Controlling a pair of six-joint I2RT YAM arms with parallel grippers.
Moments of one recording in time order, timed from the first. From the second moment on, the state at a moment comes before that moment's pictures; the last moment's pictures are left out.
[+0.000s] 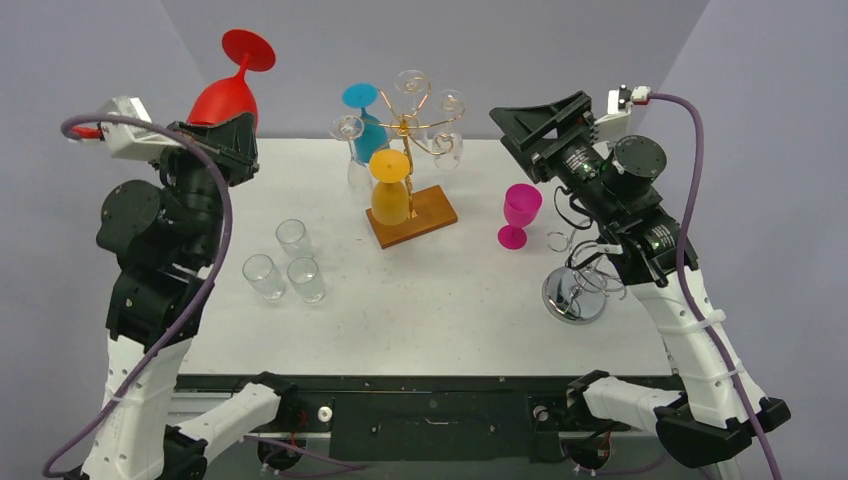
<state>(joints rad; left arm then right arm) -0.42 0.94 1.59 -0.34 -0.35 -0.57 0.47 1.12 1.53 -0.30 -0.09 1.15</state>
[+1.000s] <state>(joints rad) 0.19 1.67 1.67 -0.88 -0.14 -0.52 0.45 1.15 1.50 -0.54 -0.09 0.82</state>
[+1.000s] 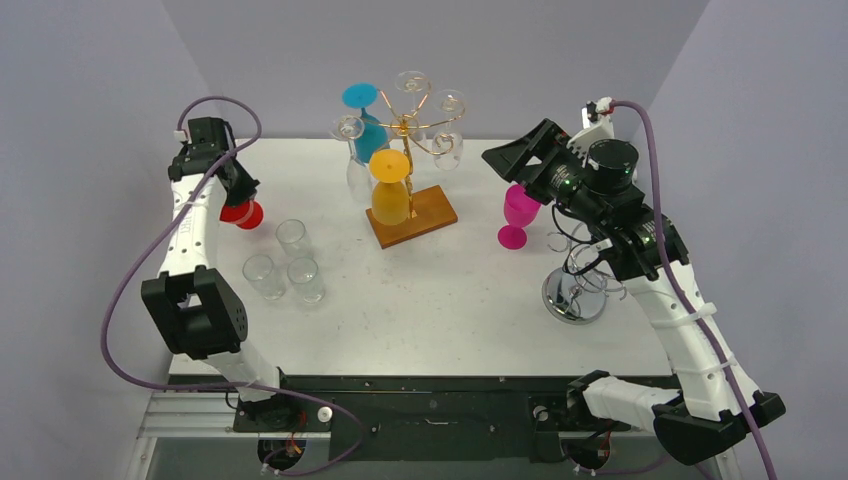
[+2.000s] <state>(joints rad) 0.20 1.71 1.52 -0.87 -0.09 -0.57 0.42 1.14 1.42 -0.52 -0.12 0.82</state>
